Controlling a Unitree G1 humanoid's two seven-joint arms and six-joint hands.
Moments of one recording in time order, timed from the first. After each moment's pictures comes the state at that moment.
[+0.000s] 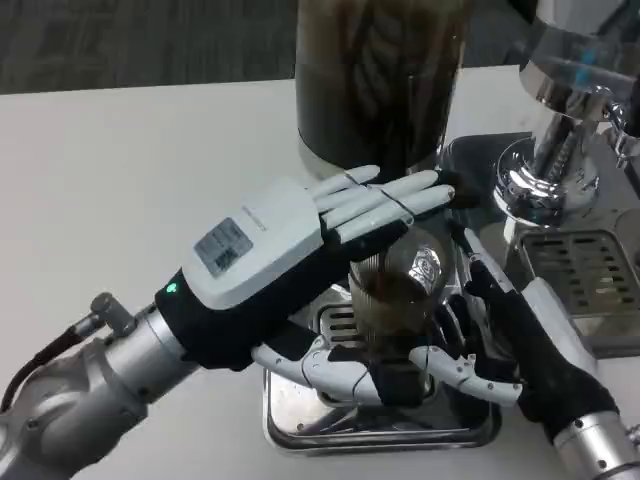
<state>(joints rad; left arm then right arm) -0.20 0.50 -0.18 0.15 0.48 -0.93 -0.09 0.09 -0.28 0.17 0.18 -0.36 -0.36 -0.06</state>
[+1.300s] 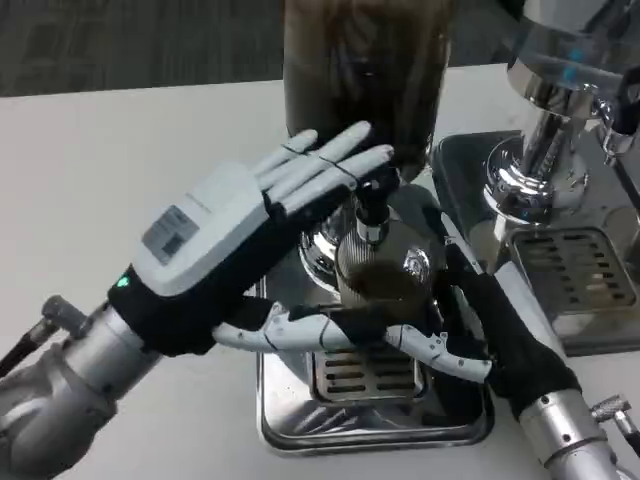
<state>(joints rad) -0.15 0.50 -0.08 0.13 0.48 -0.90 0.00 -0.03 -0.20 0.17 0.35 -0.32 -0.41 -0.06</state>
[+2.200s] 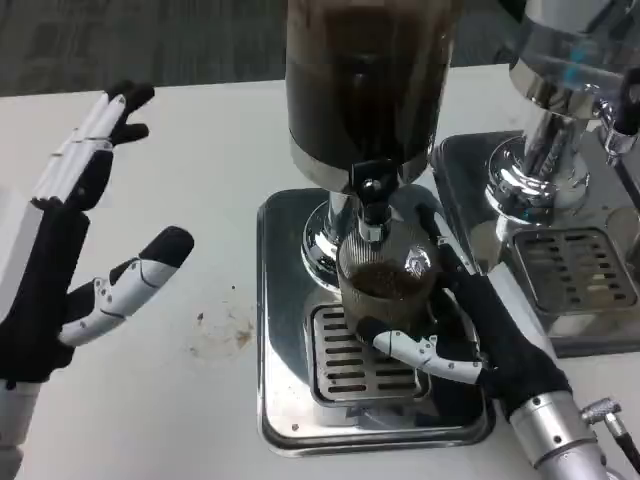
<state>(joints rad) 0.03 0.44 0.18 0.26 0.45 -0.89 0.23 -0.03 -0.17 0.17 0.35 -0.32 -0.42 -0.06</state>
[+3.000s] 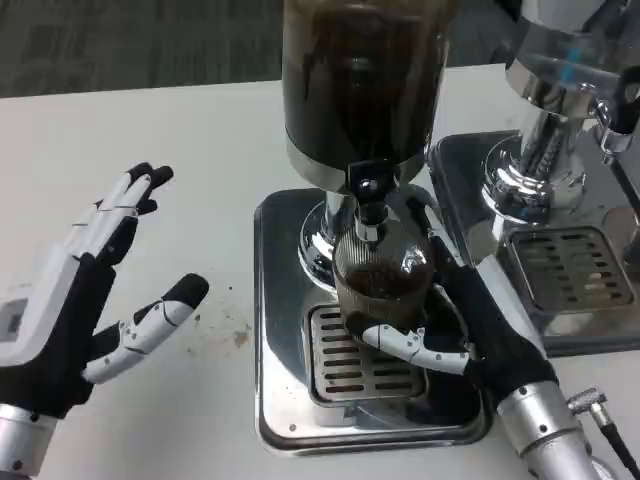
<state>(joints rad) 0.04 0.47 0.10 0.42 0.56 -0.83 0.30 -0.07 -0.15 0.20 0.40 -0.33 -0.42 -0.07</state>
